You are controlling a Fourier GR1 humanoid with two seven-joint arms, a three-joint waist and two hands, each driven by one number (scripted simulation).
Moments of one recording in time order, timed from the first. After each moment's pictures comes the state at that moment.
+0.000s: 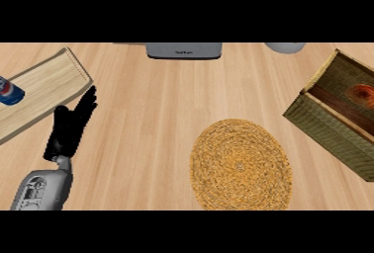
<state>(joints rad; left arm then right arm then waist) -0.21 0.18 0.08 -1.40 -0.14 -0.03 0.22 -0.73 -0.85 -0.31 -1.03 0.55 0.69 -0.32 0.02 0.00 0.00</state>
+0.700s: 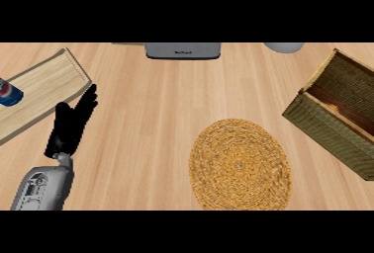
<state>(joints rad) -0.24 0.18 0.09 -1.37 -0.14 -0.04 0.22 -0.85 -0.84 -0.50 -0.79 0.42 0.56 -0.32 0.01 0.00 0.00</state>
